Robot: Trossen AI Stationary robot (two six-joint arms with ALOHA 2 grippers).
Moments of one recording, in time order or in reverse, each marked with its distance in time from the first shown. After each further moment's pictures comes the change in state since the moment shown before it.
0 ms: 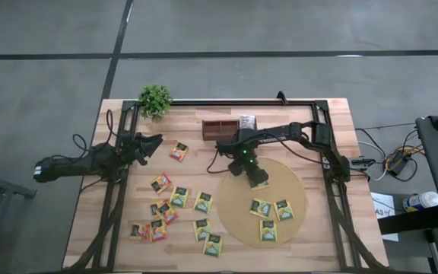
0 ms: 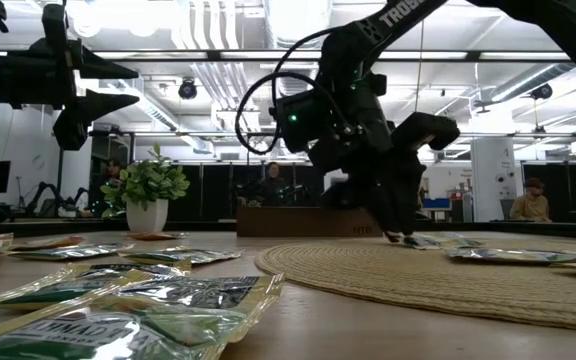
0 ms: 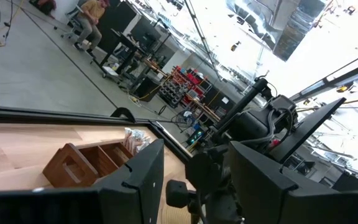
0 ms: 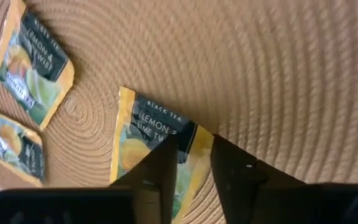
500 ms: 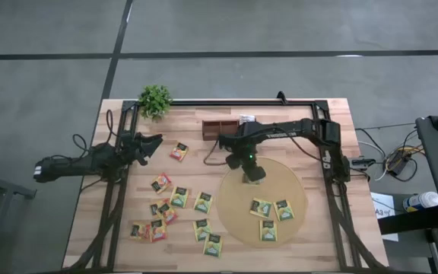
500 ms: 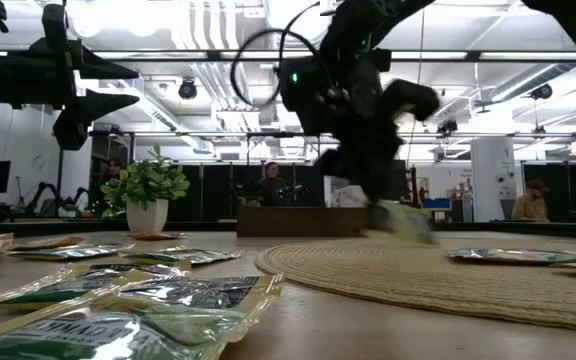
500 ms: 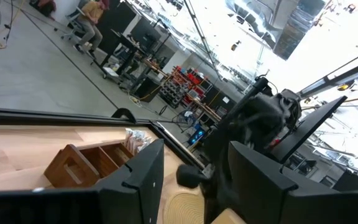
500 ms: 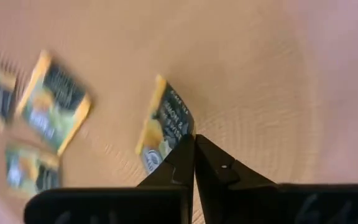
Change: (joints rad) left arm 0.000 0.000 0.000 0.000 0.000 0.011; right arm -0.020 -0.114 0.016 0.059 -0.004 0.122
